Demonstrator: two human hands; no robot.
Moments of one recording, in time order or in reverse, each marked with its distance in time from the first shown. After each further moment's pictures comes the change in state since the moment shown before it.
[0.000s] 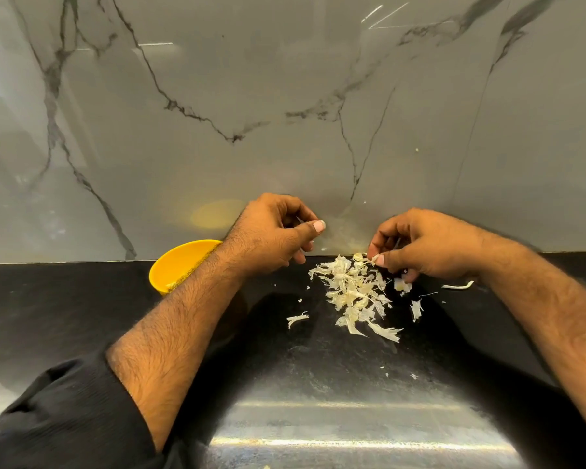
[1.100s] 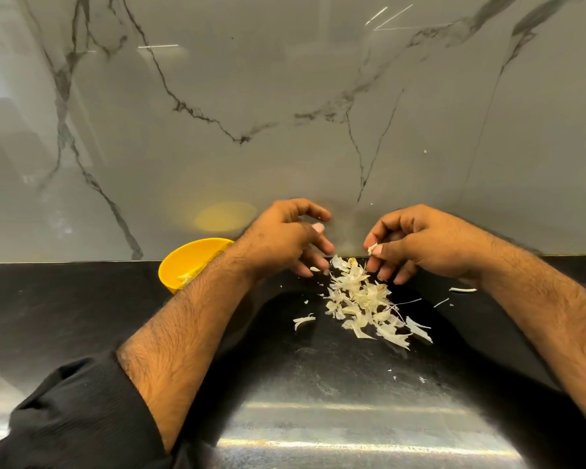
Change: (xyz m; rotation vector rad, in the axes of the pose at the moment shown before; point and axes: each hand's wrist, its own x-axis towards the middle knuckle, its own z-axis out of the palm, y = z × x) left_hand -0.003 0.007 0.003 -0.313 -0.169 -0.171; right_hand 0.002 -0.008 0.008 0.300 -0.021 -0.004
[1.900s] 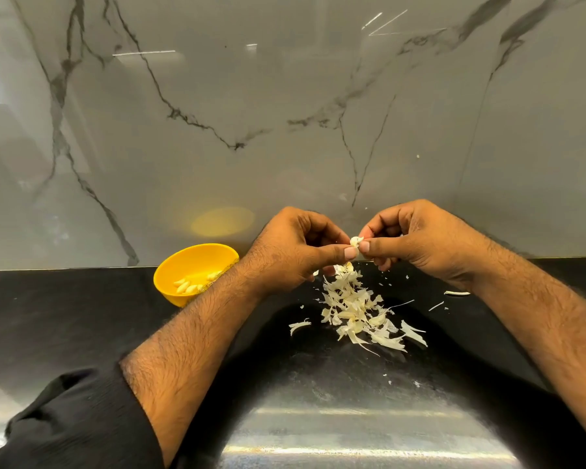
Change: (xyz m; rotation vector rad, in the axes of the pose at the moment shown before) left_hand -0.002 0.000 0.017 0.166 0.011 0.231; right_hand -0.004 -0.001 0.000 0.074 0.102 -0.167
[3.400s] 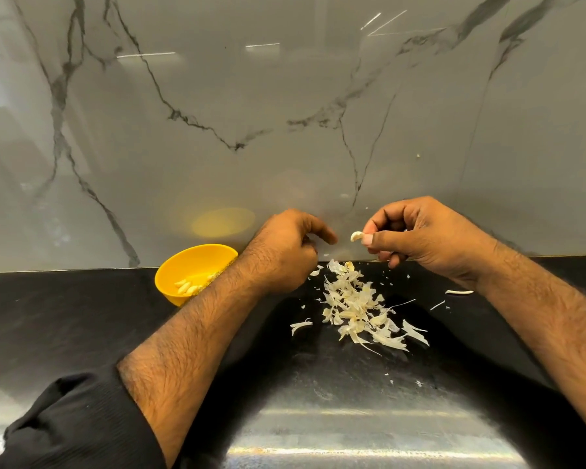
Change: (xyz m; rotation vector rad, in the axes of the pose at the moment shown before) left_hand -0.001 0.004 -0.003 0.421 0.087 -0.066; right_hand 0.002 0.004 -0.001 0.033 0.047 -0.021
